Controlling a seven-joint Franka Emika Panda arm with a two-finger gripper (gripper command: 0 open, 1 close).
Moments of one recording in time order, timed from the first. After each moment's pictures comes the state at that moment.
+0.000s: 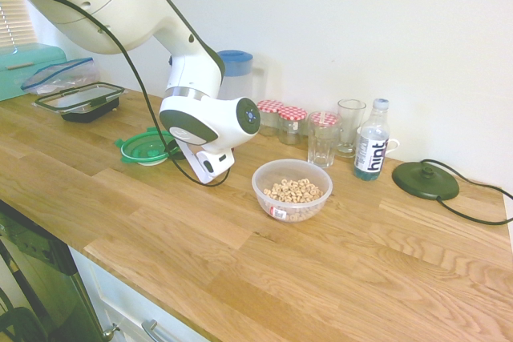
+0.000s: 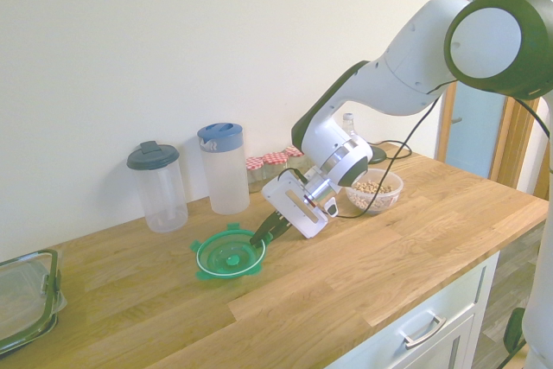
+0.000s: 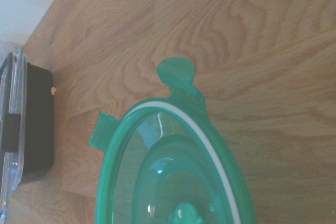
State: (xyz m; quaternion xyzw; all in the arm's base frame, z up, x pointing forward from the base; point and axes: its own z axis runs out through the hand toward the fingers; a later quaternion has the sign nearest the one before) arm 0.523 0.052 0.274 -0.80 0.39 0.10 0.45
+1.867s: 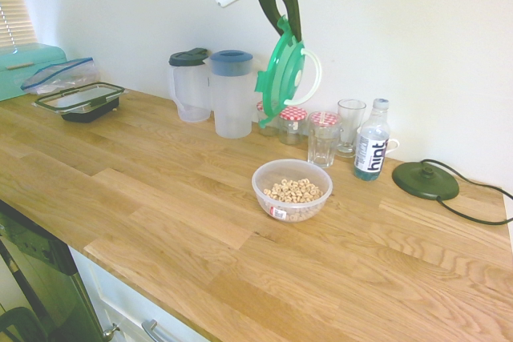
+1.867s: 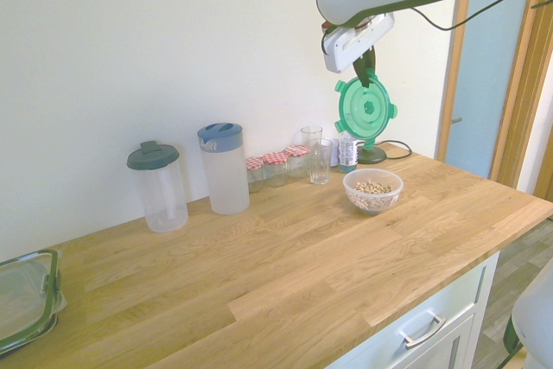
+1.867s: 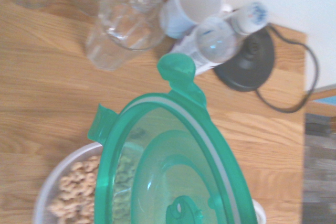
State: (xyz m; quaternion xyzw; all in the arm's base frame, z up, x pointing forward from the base) arm 0.503 -0.083 0.666 -0.88 0.36 -0.20 -0.23
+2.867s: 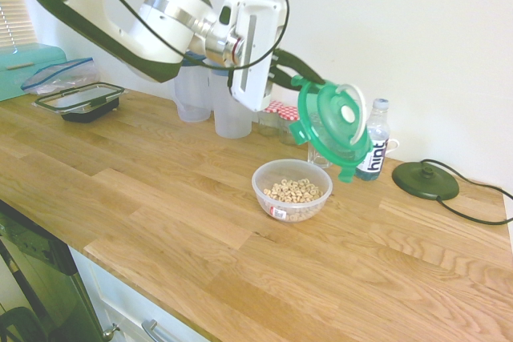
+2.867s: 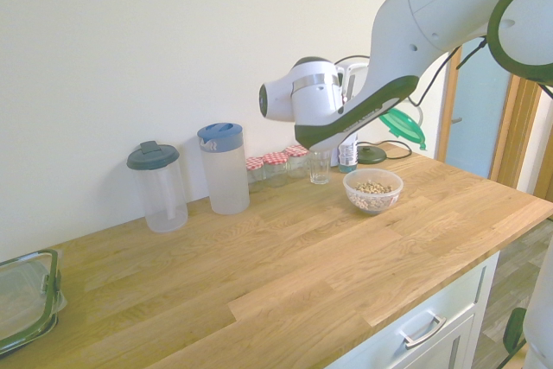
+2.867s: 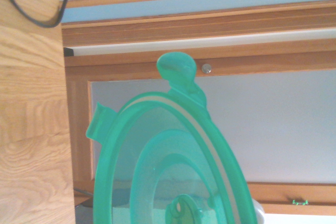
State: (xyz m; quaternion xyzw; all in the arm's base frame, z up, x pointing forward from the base) arm 0.531 -0.036 0.467 -0.68 0.36 -0.23 -0.60
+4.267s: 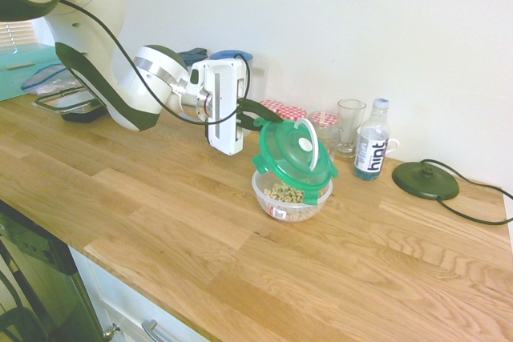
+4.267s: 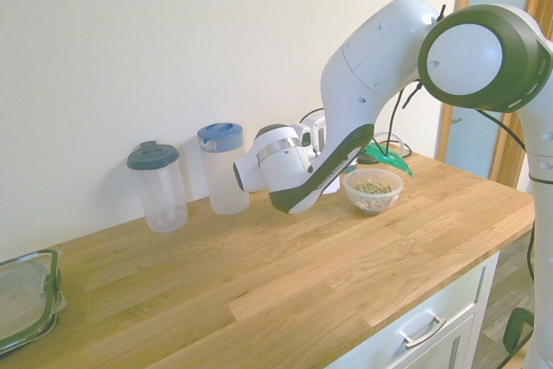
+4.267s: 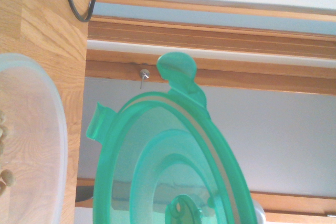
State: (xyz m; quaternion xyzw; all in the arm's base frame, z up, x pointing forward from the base) arm 0.545 0.026 0.363 -0.64 0.30 -0.23 -0.67
